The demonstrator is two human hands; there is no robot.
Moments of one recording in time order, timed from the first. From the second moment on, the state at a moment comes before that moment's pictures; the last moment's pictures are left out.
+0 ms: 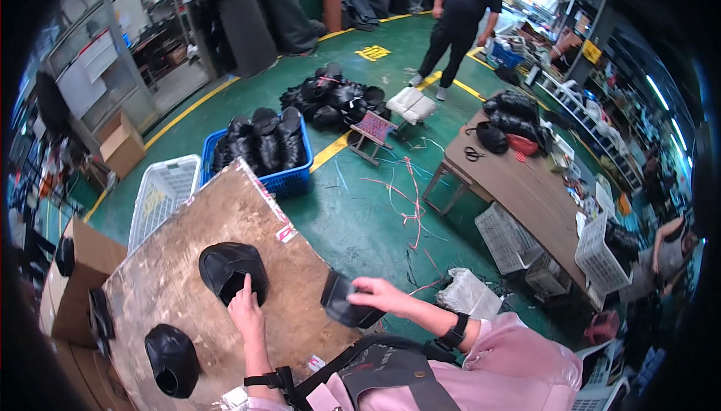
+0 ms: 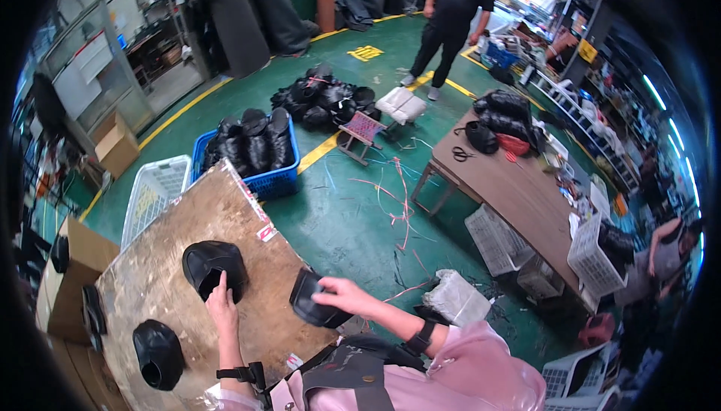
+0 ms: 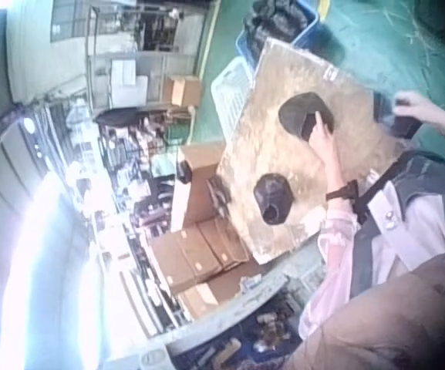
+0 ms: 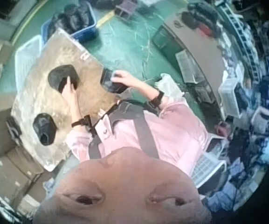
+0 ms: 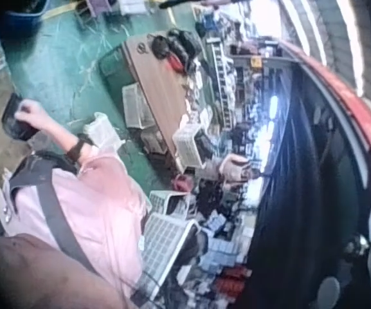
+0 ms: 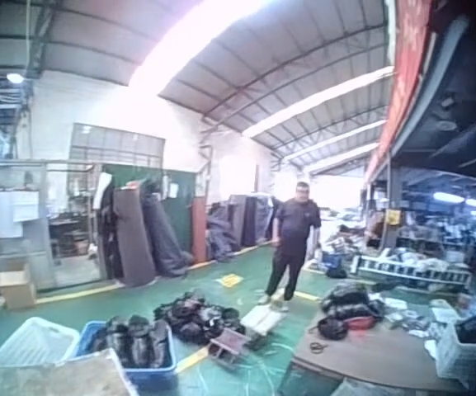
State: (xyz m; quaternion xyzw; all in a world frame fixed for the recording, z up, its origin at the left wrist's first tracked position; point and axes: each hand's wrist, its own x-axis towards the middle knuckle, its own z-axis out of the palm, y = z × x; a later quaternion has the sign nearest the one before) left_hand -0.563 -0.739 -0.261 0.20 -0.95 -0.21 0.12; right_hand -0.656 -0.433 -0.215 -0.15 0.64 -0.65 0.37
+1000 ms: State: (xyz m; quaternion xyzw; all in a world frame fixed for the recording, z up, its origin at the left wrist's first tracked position) left_hand -0.061 -0.463 -0.126 0.54 -0.55 -0.50 0.39; right_hand -0.270 -0.642 -0.126 -0.69 0.06 0.03 0.72
